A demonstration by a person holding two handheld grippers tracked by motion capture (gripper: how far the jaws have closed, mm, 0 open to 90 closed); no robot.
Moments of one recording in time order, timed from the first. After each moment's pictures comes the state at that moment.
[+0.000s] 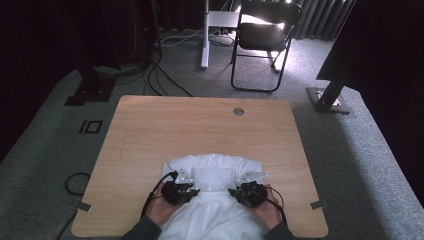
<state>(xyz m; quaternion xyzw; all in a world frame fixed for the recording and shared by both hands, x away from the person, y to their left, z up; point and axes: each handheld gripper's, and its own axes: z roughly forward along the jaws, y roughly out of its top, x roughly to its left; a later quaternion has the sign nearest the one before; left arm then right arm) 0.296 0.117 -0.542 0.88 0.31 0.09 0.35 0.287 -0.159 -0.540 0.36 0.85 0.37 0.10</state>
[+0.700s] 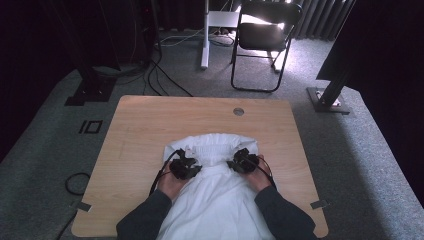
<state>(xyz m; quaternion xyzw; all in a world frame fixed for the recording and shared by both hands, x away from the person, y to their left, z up) 0.374 0.097 -0.536 0.86 0.37 0.14 0.32 0.398 -0.148 -0.541 0.37 0.86 0.32 0.12</state>
